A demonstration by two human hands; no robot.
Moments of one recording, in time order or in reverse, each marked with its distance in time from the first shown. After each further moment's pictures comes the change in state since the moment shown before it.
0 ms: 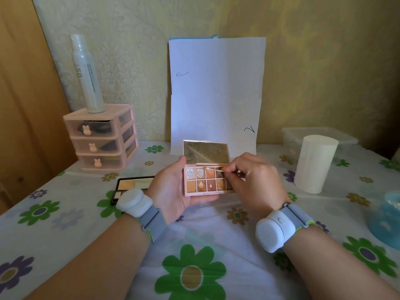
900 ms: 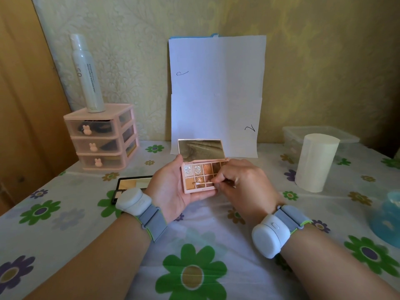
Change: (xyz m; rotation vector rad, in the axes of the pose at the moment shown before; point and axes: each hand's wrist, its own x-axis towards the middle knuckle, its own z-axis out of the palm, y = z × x) left_hand 0.003 0.001 0.000 -0.070 0.027 0.018; right_hand -0.002 -0.009 0.009 0.042 -0.140 -0.093
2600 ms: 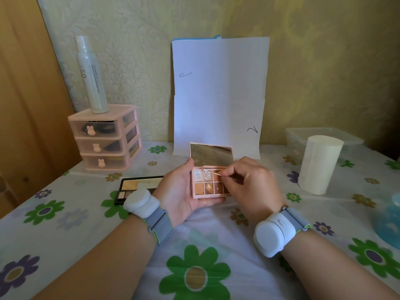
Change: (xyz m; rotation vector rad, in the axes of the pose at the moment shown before) left_hand 0.003 -0.007 0.000 0.056 -0.067 -0.037; right_hand -0.003 -0.004 0.002 0.085 0.170 0.177
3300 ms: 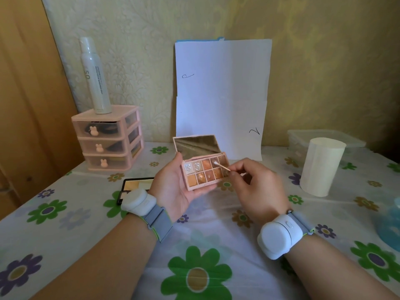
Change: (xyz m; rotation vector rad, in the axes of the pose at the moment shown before) left_hand 0.009 0.007 -0.008 -0.170 0.060 0.116; right_hand -0.002 -0.007 -0.008 0.032 -0.002 0.129
